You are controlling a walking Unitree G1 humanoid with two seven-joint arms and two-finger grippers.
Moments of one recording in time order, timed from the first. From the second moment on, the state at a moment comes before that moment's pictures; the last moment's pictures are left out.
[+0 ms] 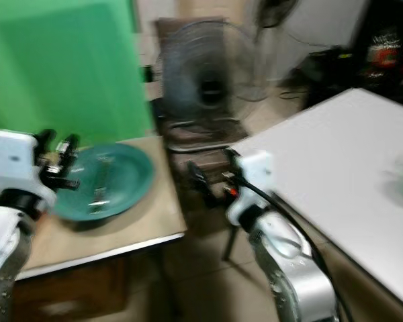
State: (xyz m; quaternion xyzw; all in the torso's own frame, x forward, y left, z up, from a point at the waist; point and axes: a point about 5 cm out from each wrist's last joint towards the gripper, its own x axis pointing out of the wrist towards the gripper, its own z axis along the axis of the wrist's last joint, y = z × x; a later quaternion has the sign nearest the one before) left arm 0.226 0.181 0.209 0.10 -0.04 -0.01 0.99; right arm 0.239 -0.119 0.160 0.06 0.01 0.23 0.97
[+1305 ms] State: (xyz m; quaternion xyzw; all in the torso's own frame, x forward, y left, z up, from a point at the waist) left arm 0.324 0.256 0.141 0.05 0.20 -0.02 0.98; right arm 0.244 -0.127 0.161 -0.01 0.07 0.34 0.94
